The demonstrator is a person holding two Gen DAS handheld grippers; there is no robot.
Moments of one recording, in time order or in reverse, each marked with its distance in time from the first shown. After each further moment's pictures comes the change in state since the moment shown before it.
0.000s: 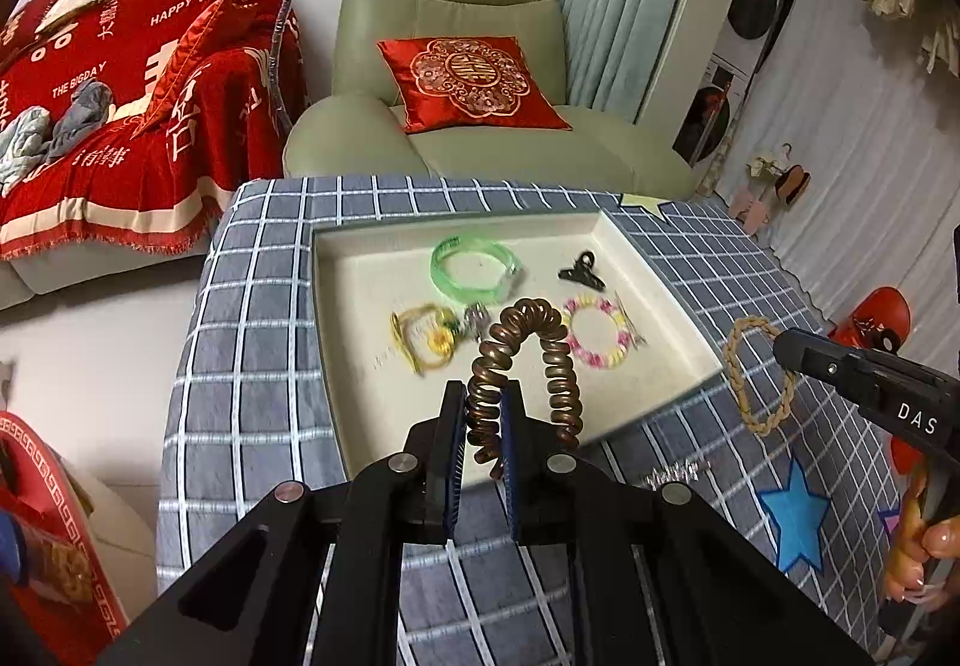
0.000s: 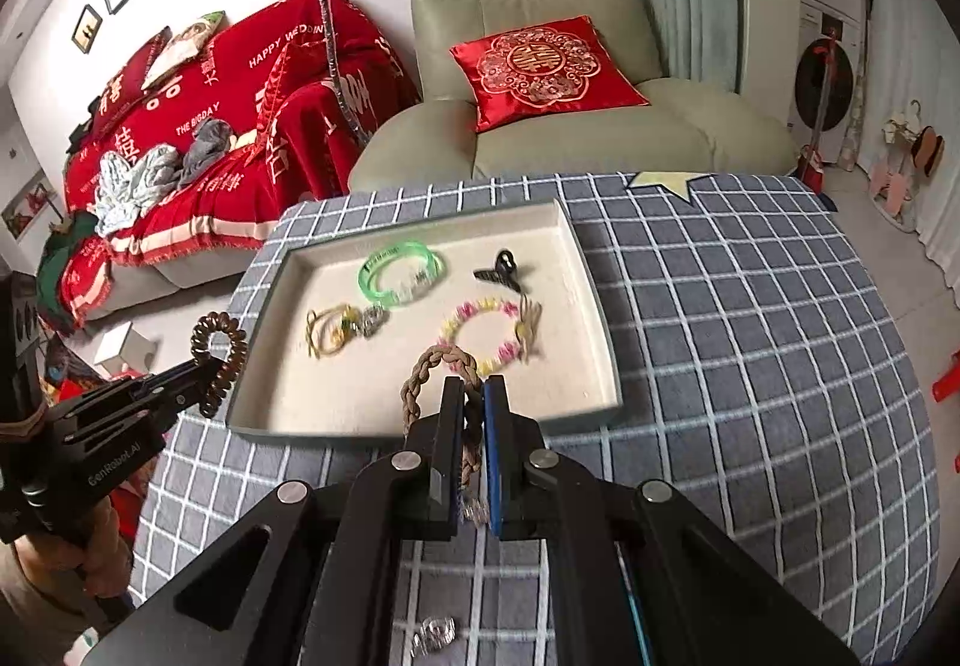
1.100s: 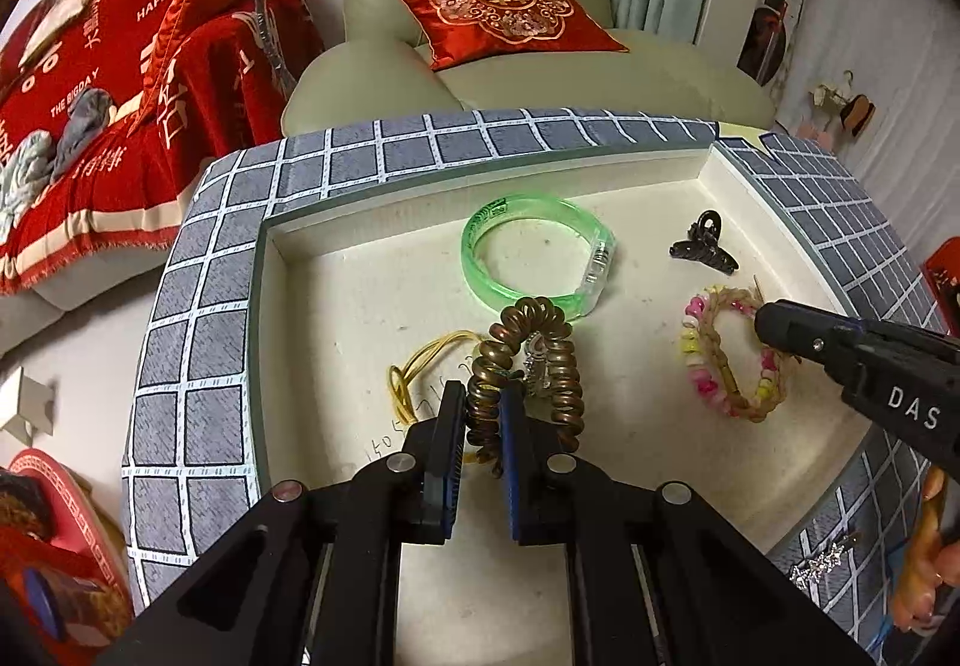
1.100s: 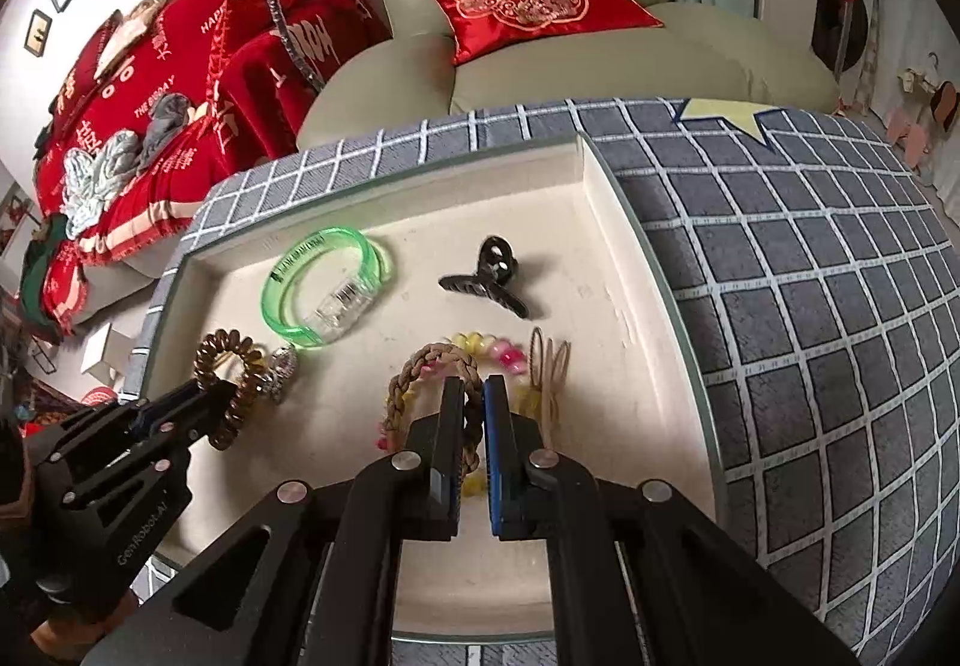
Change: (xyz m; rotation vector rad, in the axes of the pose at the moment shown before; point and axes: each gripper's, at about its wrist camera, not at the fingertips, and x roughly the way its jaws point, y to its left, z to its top) left arm 0.122 -0.002 0.023 0.077 0.155 0.174; right arm 0.144 -0.018 0.029 0.070 0.153 -0.008
